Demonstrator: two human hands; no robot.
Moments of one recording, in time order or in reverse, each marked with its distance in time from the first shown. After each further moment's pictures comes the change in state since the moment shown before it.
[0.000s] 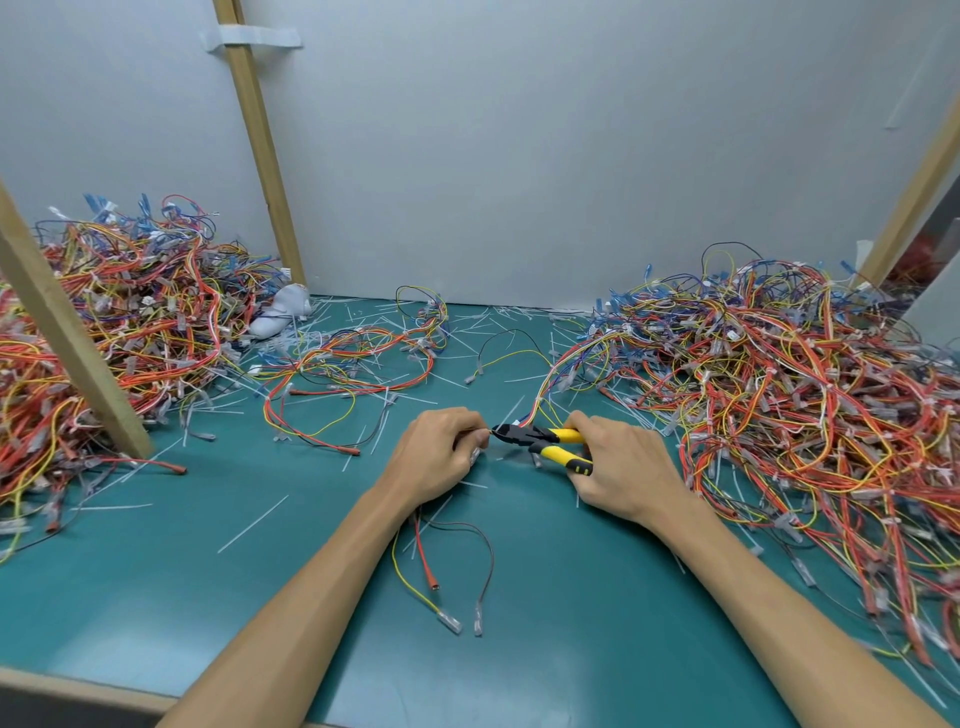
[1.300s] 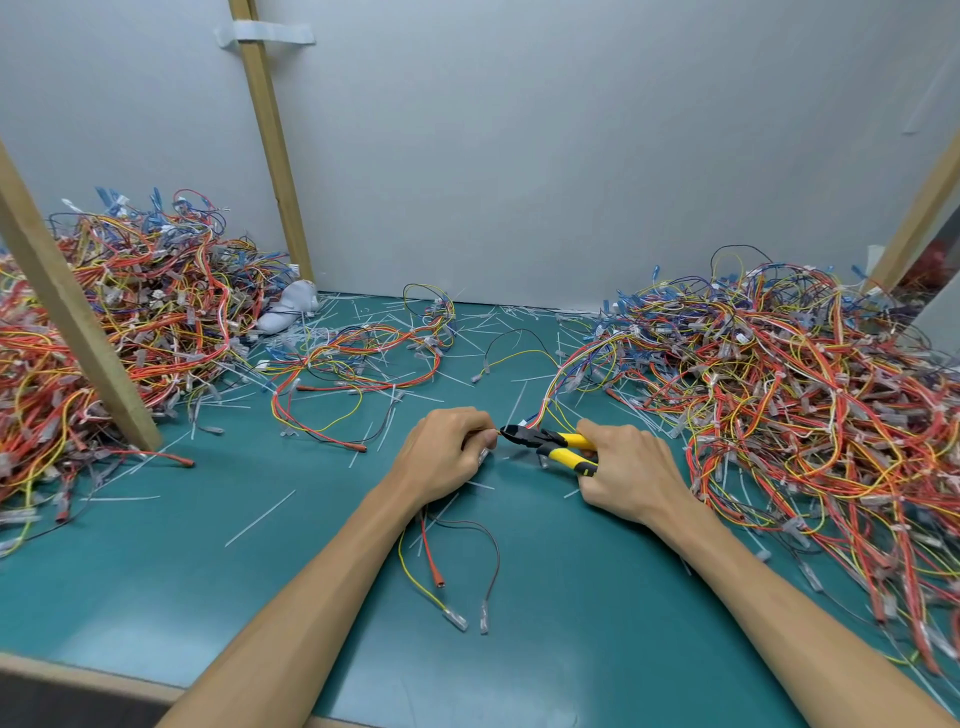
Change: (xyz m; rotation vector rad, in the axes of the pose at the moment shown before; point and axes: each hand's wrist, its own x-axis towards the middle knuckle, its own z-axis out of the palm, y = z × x) left_hand -0.002 0.003 -0.002 0.006 -0.018 -0.008; right_hand 0.000 -0.001 0.000 0.026 -0.045 0.084
